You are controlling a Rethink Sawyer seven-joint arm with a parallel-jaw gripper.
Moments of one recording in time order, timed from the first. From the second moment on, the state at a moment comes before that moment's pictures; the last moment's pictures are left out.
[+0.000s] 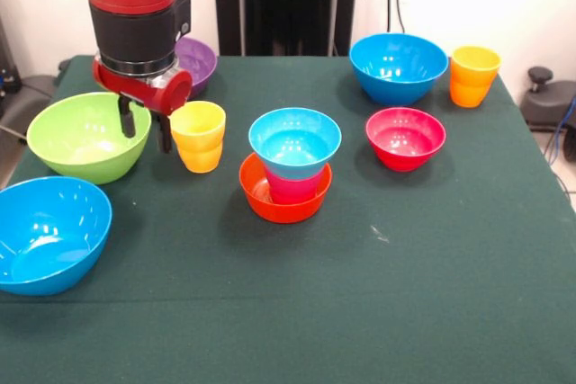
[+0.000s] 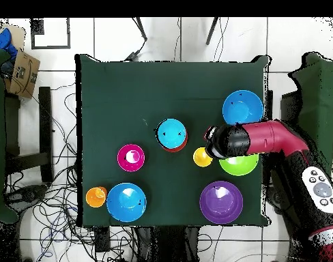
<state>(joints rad) -0.87 -0.57 0.61 1.59 -0.83 0.81 2.41</state>
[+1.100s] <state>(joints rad) -0.84 -0.54 0.48 1.68 -0.90 0.59 2.41</state>
